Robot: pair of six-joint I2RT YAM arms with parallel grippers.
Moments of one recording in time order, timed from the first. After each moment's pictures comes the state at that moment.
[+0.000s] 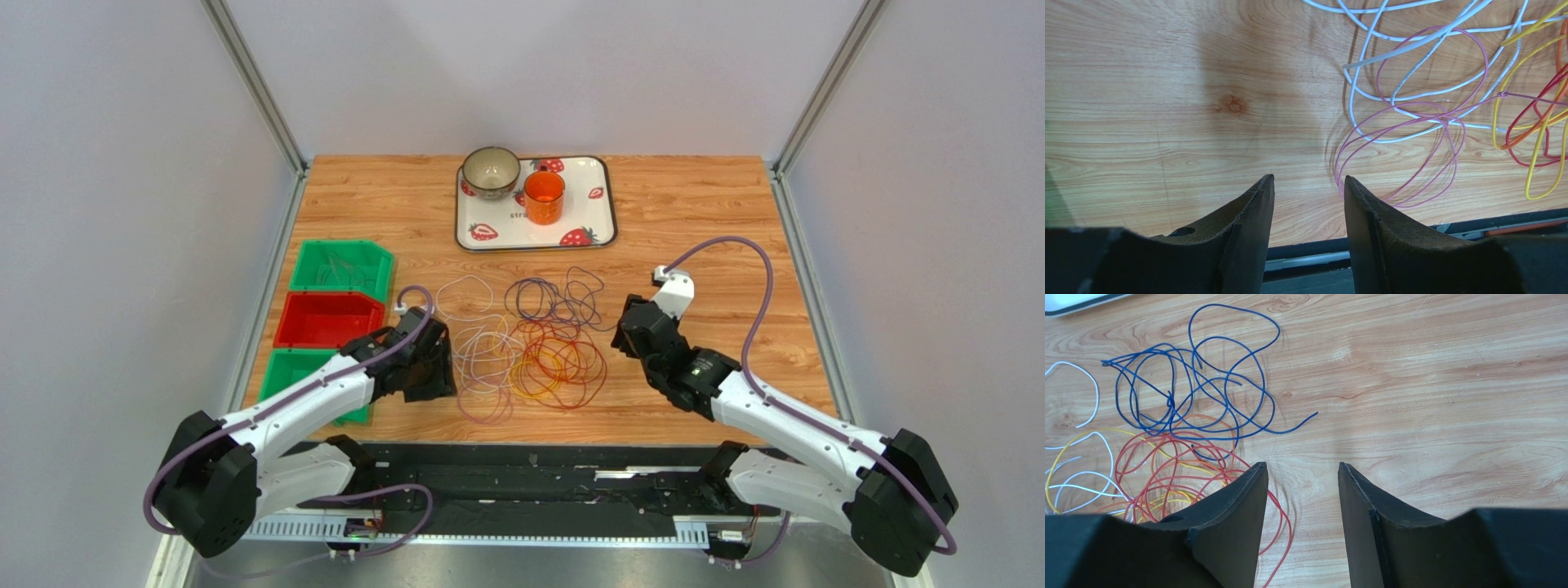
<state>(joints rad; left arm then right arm) -0.62 1.08 0.56 -0.60 -0.05 -0.72 0.77 1.00 0.57 -0.24 0.63 0.69</state>
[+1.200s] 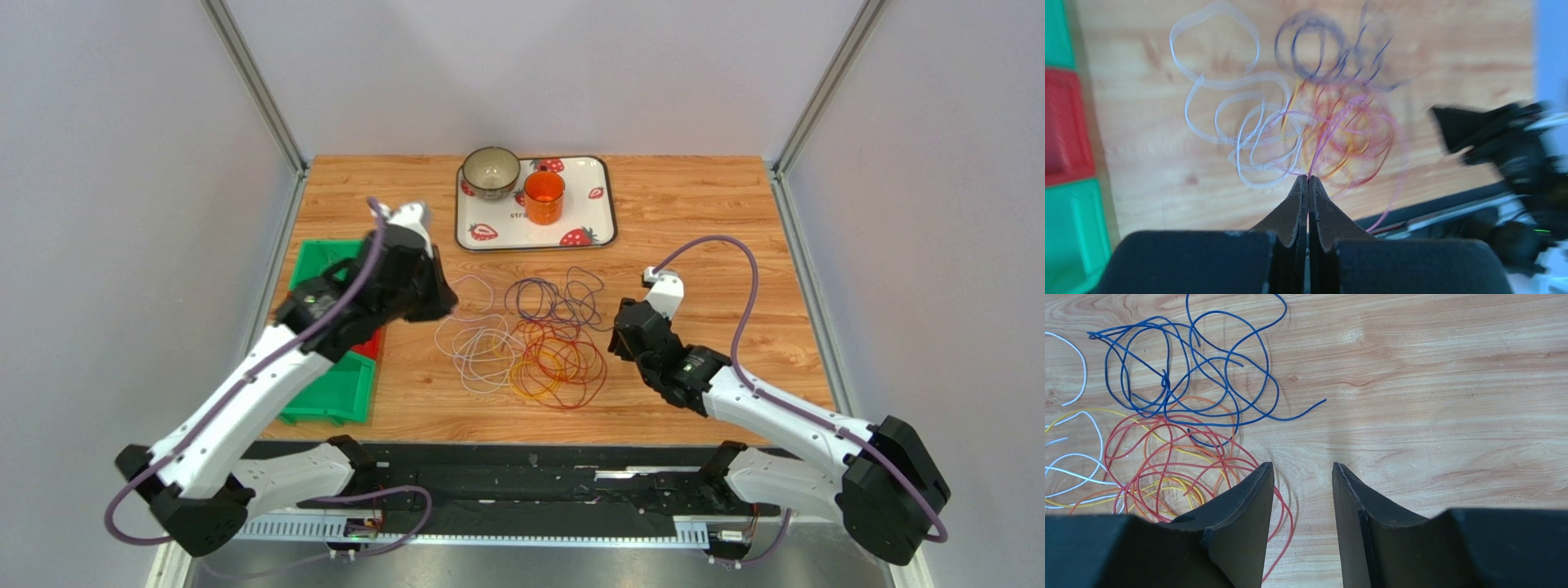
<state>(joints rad) -0.70 1.07 1.24 -0.90 -0.17 -0.66 0.76 1.06 0.57 -0.23 0.57 0.68</state>
